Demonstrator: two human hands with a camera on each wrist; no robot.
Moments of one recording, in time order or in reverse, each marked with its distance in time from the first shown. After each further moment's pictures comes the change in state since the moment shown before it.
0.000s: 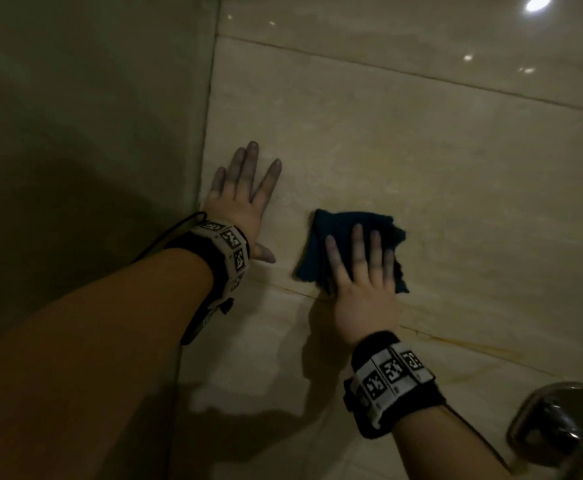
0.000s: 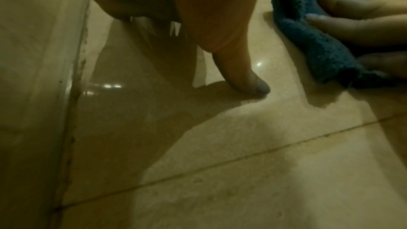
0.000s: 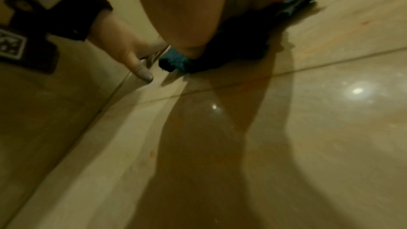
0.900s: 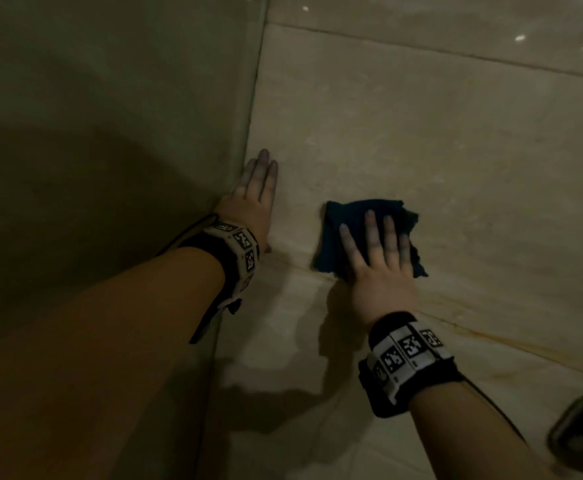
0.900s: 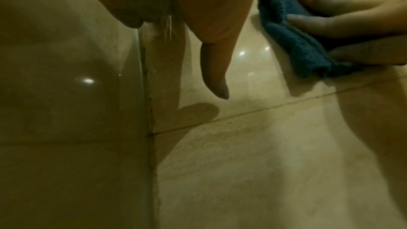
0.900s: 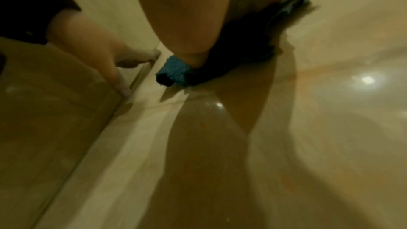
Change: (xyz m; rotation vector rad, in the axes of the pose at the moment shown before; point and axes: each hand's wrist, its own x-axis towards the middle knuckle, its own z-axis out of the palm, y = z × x) left_hand -0.030 -0.028 0.009 -0.071 -0.086 -0.079; right_hand 0.004 -0.025 -0.007 -0.069 -0.053 -0.061
